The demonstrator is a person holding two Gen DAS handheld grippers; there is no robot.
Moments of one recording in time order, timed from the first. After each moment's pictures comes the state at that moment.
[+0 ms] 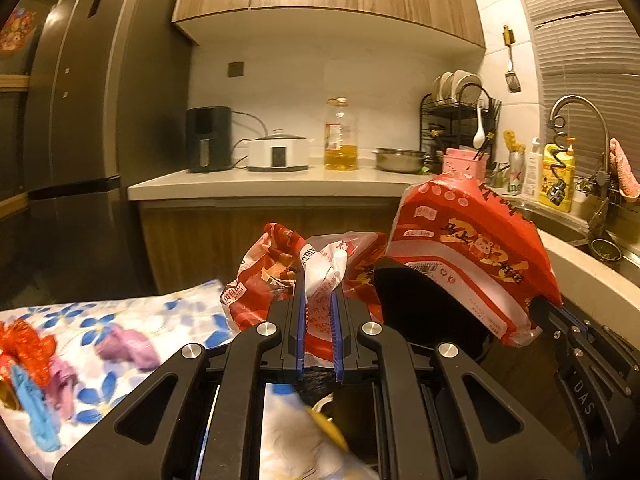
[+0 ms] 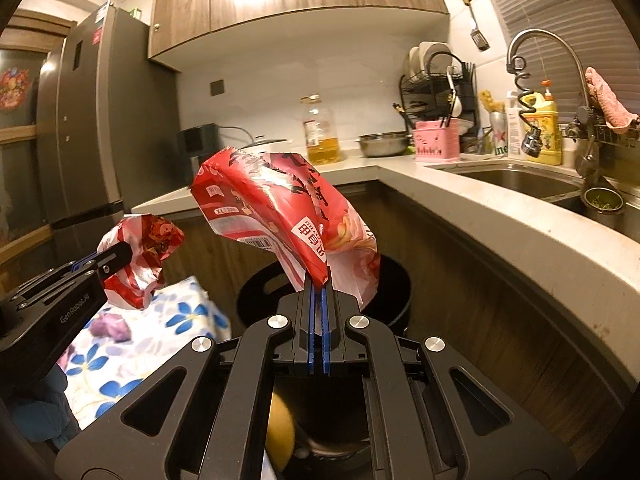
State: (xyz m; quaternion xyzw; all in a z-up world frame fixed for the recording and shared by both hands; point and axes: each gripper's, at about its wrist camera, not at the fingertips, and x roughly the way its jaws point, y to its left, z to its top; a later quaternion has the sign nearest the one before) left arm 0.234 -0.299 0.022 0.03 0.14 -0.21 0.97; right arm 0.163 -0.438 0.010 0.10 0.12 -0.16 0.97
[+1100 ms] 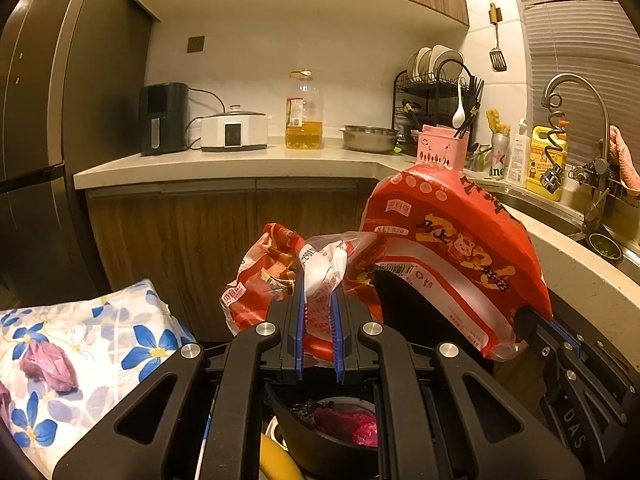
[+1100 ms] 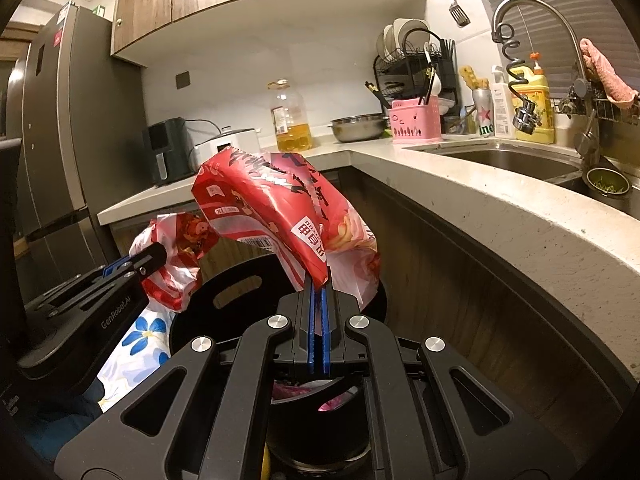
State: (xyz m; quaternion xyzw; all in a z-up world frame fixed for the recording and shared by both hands) left arm 0.297 -0.369 -0.005 0.03 0.18 -0.26 0.95; right arm 0.215 -0.490 -0.011 0.12 0.14 -0.19 0.96
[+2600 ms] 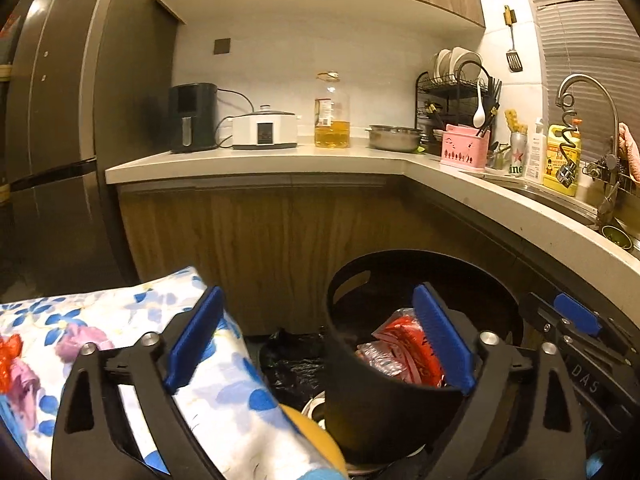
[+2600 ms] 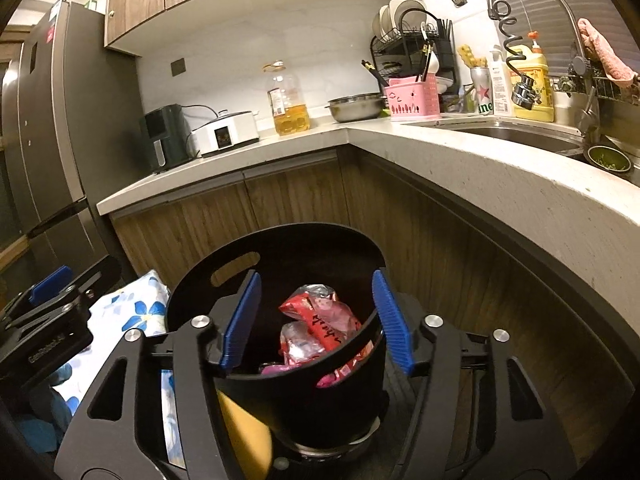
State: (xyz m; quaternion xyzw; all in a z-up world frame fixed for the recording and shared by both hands) left arm 0.278 -0.314 -0.010 0.03 0.17 -0.22 0.96; right arm 0.210 -0.487 -0.025 0.14 0.17 -0.19 0.96
